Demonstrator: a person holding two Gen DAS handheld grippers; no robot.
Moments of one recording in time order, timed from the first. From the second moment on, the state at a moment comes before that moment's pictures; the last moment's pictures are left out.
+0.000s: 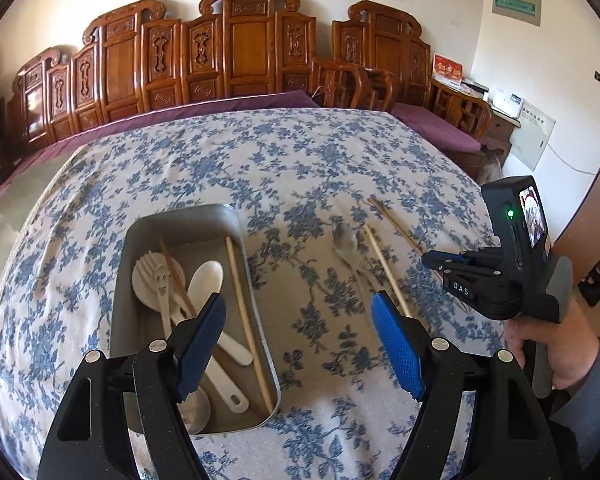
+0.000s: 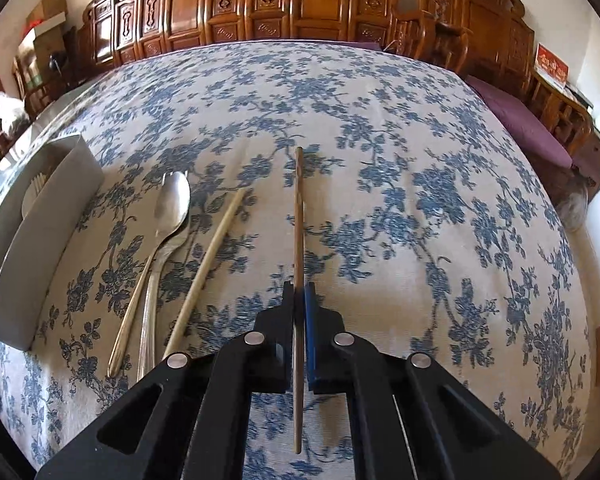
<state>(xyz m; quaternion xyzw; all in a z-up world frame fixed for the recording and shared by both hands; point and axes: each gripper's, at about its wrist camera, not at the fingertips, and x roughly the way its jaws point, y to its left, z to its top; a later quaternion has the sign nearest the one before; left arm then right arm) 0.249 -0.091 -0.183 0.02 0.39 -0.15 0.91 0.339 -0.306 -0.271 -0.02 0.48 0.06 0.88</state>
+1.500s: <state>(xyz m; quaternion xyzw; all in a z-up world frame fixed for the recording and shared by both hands) 0.344 -0.187 -0.266 0.07 0.51 -0.15 0.84 0.336 -0.332 -0.260 0.05 0.46 0.10 0.88</state>
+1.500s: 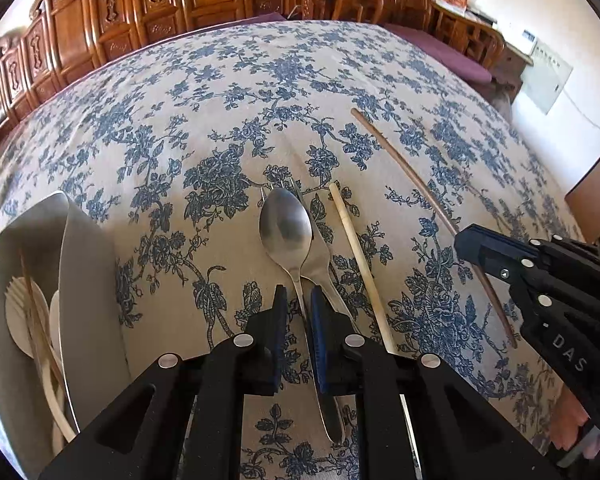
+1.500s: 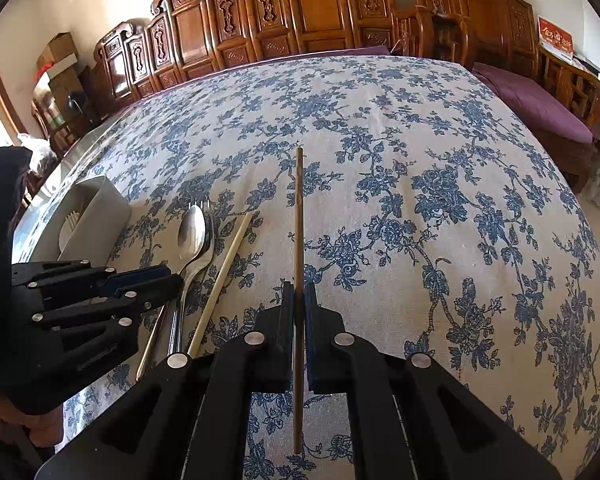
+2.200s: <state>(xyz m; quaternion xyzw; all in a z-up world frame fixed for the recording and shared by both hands) 0.301 -0.154 -0.229 0.06 0.46 -0.16 0.87 0.336 -0.312 -0.250 0.06 0.45 0.12 0.88</state>
